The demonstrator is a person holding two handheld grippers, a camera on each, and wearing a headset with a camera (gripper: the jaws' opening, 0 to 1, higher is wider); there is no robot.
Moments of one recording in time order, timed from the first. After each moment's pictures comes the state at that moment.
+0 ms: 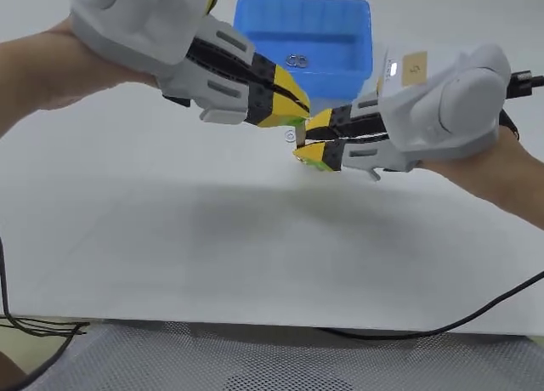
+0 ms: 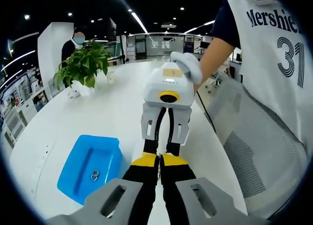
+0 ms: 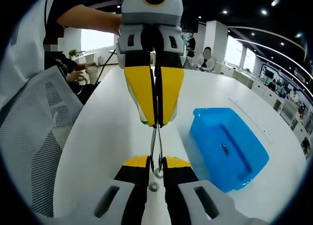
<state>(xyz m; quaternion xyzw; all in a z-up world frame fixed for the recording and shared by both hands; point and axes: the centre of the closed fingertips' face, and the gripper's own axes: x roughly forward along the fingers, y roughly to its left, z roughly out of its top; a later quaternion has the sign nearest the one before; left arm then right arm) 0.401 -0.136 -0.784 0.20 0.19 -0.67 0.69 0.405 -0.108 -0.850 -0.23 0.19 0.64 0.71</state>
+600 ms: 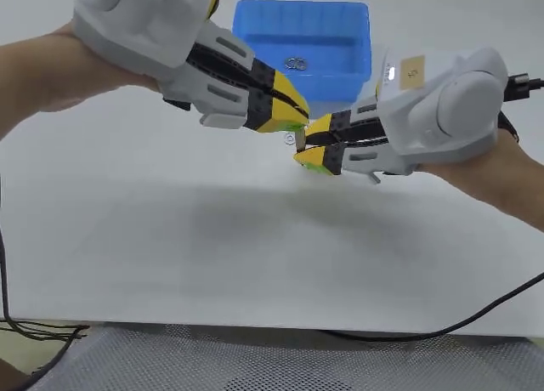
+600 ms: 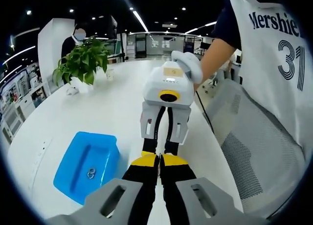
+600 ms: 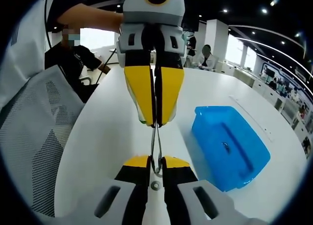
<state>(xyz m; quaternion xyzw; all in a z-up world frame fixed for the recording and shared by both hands) 0.397 -0.137 -0.785 0.19 0.20 -0.67 0.68 0.403 -0.110 -0.853 -0.23 0.20 0.64 0.71</state>
